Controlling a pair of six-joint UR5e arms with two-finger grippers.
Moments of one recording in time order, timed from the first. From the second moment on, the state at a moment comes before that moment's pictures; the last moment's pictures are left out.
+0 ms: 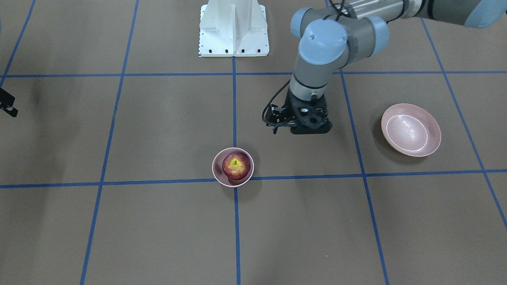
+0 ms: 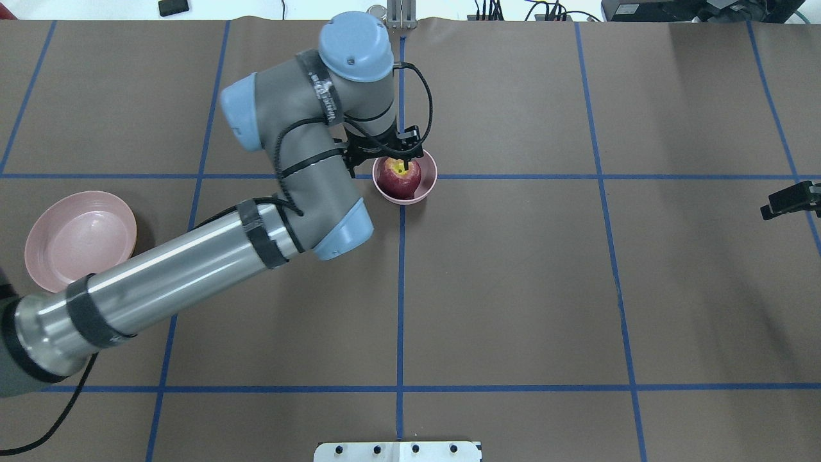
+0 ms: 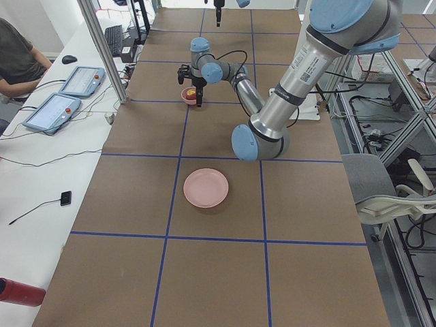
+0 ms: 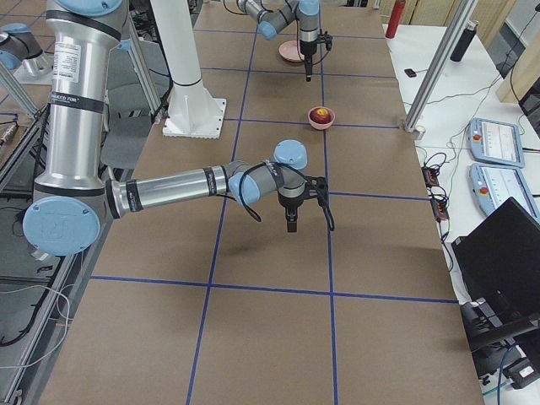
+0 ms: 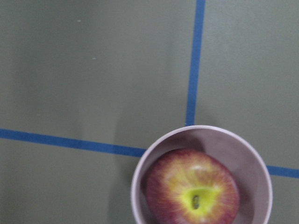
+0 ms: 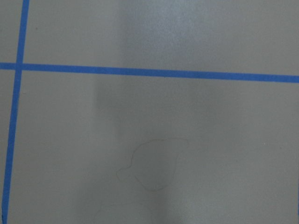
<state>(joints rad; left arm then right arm) -0.73 -2.14 -1.80 -1.55 -2.00 -1.06 1.18 -1.71 1.88 -1.29 2.27 0.54</state>
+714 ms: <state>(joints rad) -1.17 -1.56 -2.00 -1.58 -2.22 -0.29 1.18 -1.71 1.89 -1.29 2.27 0.54</state>
